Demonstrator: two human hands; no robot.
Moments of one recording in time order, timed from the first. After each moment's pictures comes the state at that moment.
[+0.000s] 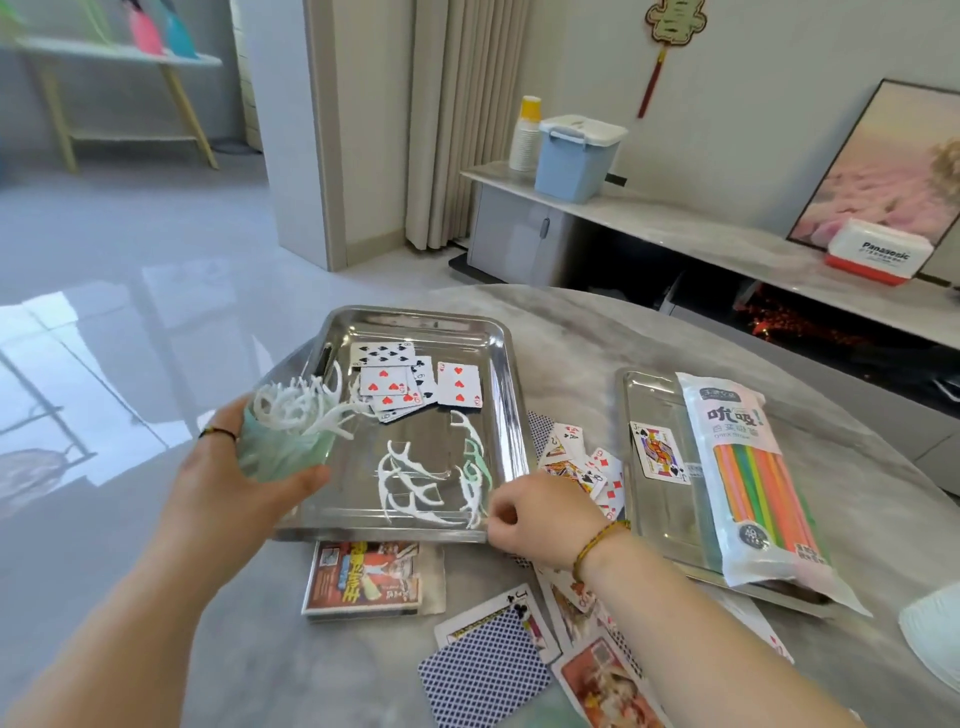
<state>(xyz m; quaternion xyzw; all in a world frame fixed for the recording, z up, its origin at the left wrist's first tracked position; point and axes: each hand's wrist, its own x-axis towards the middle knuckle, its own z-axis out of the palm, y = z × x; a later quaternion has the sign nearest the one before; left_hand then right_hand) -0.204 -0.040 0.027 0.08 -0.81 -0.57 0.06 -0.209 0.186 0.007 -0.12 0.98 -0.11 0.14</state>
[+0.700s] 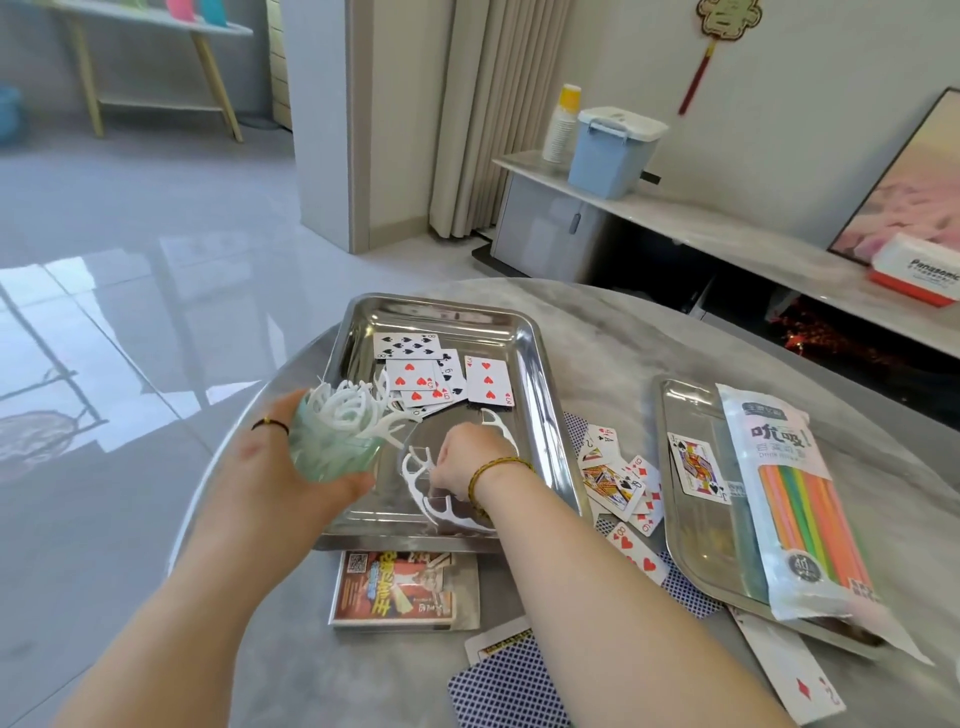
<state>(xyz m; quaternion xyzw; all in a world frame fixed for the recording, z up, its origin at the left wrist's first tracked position) -0.207 -0.039 0.028 0.09 -0.86 -0.50 0.05 -0.289 0.110 -0.019 0.01 0.96 -0.15 0.21</state>
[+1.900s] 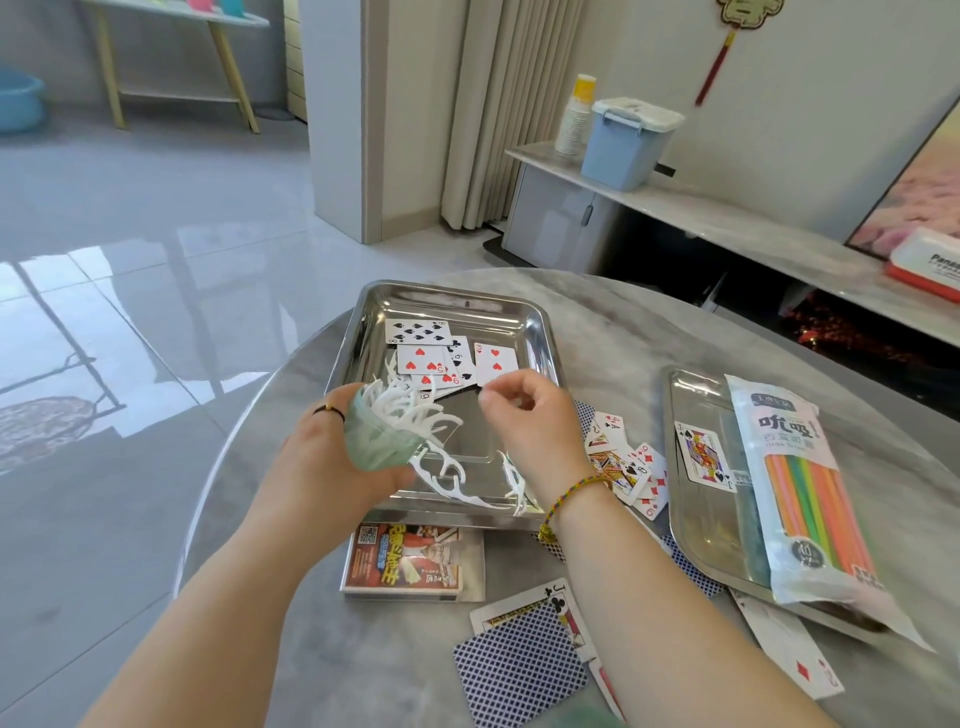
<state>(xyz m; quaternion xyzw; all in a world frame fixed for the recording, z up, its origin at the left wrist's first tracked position) -0.207 -0.027 0.019 0.04 -0.88 -0.47 0.01 -0.239 0.133 0.021 0.04 0.84 -0.55 -0.04</state>
